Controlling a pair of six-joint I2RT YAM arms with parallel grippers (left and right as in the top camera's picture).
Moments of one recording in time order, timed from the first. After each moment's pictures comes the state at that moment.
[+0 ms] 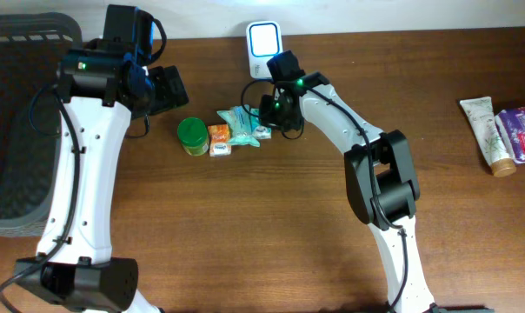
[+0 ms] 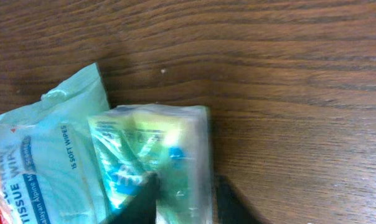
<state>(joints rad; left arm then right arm) -0.14 1.79 2.05 -1.40 -0.17 -0.45 0.41 2.41 1.98 -0.77 -0.25 0.58</state>
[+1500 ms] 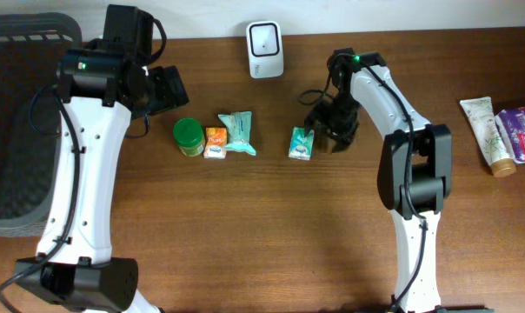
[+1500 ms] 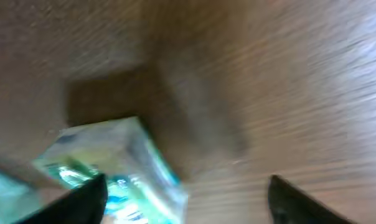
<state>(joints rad) -0.14 1.79 2.05 -1.40 -0.17 -0.45 0.18 2.40 2.03 -1.30 -0.31 0.71</state>
